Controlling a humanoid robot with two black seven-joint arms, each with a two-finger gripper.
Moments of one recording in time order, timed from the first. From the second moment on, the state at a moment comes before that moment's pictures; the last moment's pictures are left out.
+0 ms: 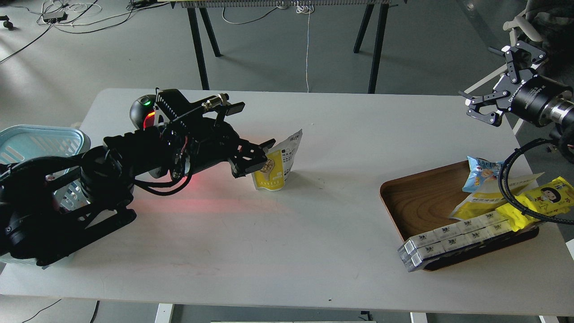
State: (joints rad) left arm -0.77 0.61 -0.52 -1.68 2.18 -0.38 0.08; right arm 0.80 -0.63 0.79 0.68 0.23 0.49 -0.34
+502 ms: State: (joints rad) left arm -0.92 0.39 -0.54 -1.69 2.18 -0.49 0.09; right arm 0.80 -0.61 0.79 0.68 0.23 0.49 -0.34
